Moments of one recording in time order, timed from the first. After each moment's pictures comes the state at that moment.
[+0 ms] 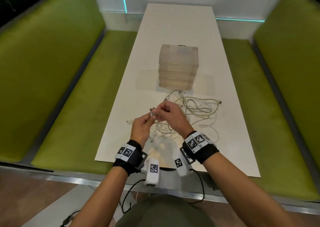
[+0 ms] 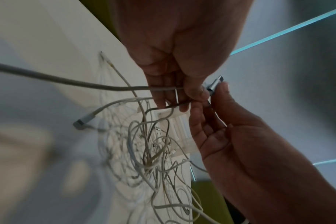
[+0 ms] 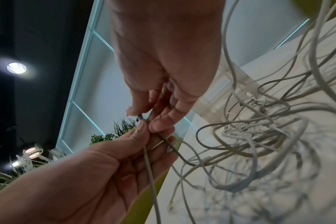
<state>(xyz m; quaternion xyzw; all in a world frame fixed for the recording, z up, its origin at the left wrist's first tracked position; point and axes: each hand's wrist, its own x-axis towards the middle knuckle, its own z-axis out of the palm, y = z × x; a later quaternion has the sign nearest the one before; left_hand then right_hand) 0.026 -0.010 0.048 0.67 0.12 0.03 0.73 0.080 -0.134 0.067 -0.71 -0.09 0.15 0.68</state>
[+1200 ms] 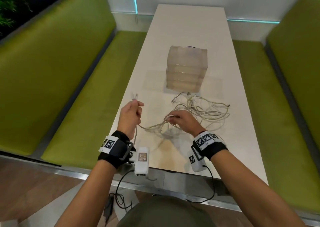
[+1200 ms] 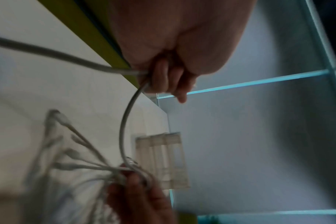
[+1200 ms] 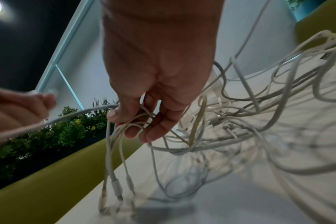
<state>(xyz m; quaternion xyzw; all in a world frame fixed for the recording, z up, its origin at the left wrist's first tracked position) 0.043 0.032 0.089 0.65 0.21 0.08 0.73 0.113 -0.162 0.029 -0.83 -0.21 0.18 0.49</state>
